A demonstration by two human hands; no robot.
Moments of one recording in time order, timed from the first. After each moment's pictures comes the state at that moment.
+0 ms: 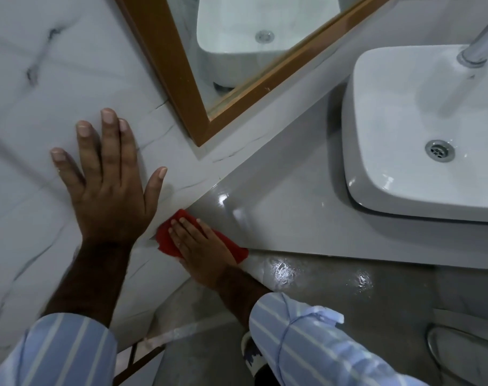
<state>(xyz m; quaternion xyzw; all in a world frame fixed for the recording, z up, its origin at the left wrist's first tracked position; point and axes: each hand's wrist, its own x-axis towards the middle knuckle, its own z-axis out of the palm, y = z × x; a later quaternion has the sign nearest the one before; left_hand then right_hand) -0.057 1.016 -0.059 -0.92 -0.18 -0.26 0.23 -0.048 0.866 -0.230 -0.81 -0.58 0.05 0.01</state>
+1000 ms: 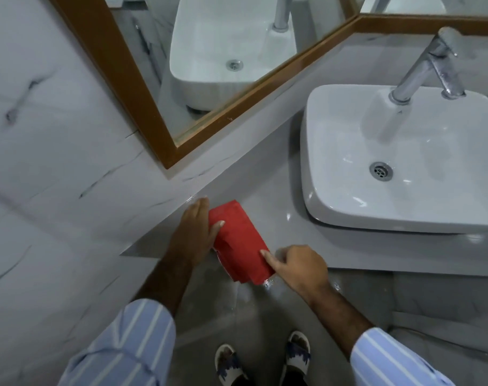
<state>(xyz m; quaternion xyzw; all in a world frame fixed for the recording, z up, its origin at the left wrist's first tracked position) -0.001 0.890 -0.140 -0.95 -0.18 0.11 -0.23 0.029 0.632 -0.166 -0.95 -0.11 0.22 0.16</state>
